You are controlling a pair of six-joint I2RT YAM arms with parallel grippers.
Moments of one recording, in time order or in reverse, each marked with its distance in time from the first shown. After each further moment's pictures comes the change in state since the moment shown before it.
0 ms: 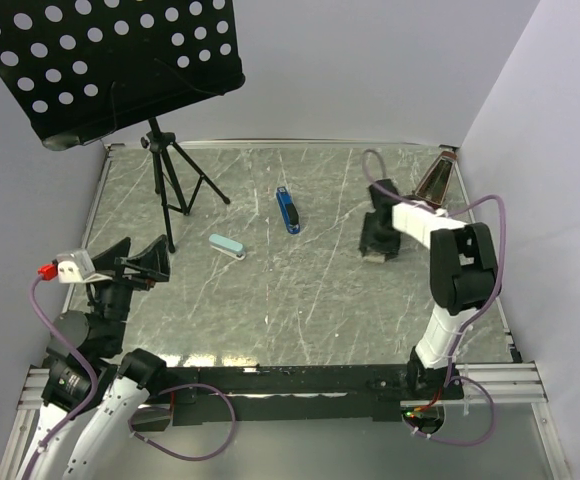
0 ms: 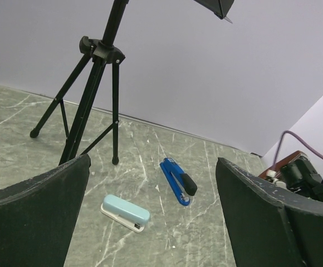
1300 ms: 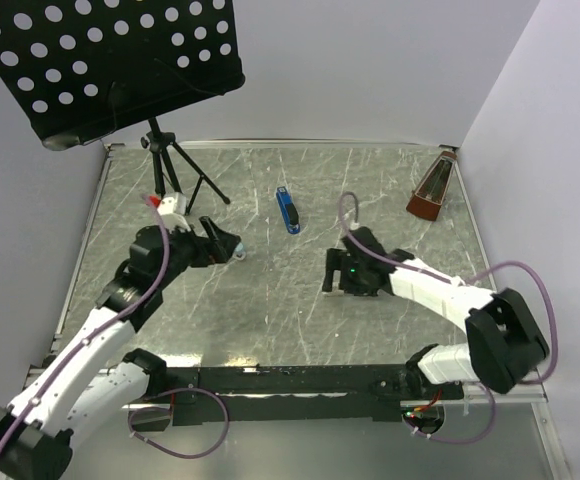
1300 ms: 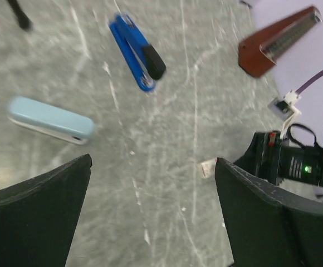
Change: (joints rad) left arm 0.000 0.632 0.068 0.023 0.393 -0.185; right arm 0.459 -0.471 -0.426 0.158 -0.076 0.237
